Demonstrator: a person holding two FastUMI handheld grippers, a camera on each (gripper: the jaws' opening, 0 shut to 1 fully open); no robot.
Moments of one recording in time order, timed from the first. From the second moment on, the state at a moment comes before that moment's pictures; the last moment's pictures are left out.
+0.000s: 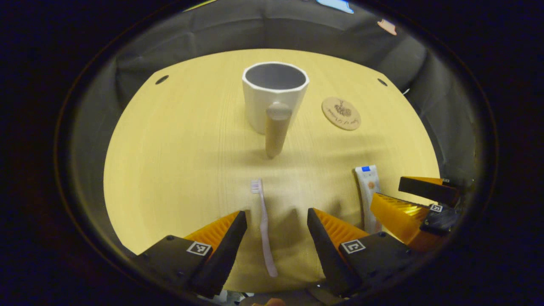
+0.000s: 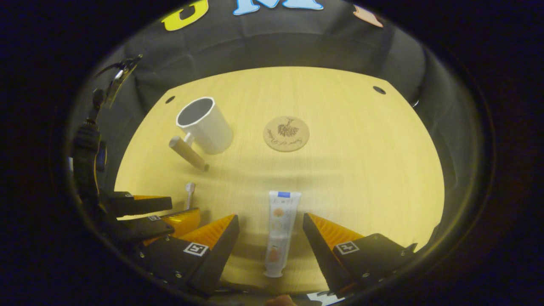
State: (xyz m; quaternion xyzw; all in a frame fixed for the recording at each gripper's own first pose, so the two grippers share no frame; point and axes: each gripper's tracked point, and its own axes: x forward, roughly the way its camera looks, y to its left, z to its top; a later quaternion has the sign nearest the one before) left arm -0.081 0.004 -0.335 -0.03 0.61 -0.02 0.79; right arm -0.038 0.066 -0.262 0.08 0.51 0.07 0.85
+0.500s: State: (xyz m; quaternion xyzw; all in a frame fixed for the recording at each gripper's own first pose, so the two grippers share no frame) left arm -0.096 0.012 -0.357 -0.02 0.67 -0.01 0.74; right arm -0.056 0.071 -0.301 0.10 0.59 0.07 0.80
